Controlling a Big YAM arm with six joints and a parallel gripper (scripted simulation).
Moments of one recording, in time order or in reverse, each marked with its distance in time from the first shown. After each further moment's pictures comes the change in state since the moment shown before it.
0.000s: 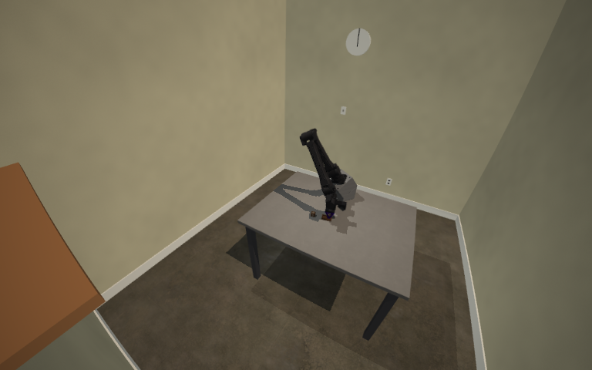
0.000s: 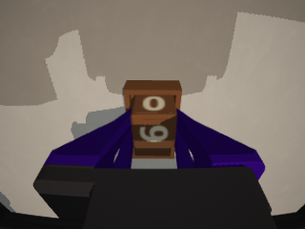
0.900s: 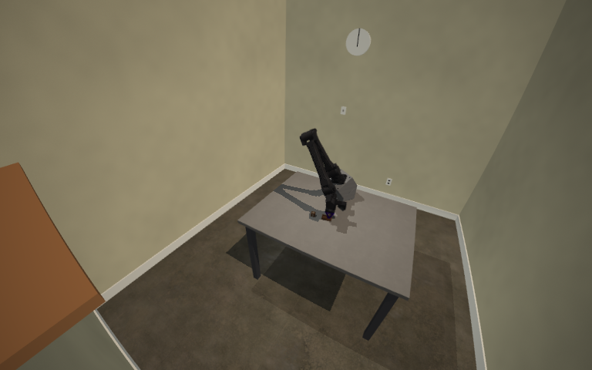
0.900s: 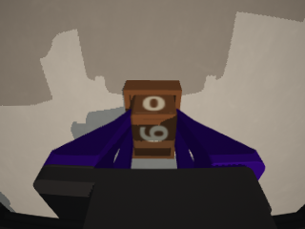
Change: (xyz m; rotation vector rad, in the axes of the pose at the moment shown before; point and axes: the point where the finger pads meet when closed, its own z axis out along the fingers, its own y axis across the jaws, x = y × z) arm 0.000 0.000 0.000 0.000 0.000 0.000
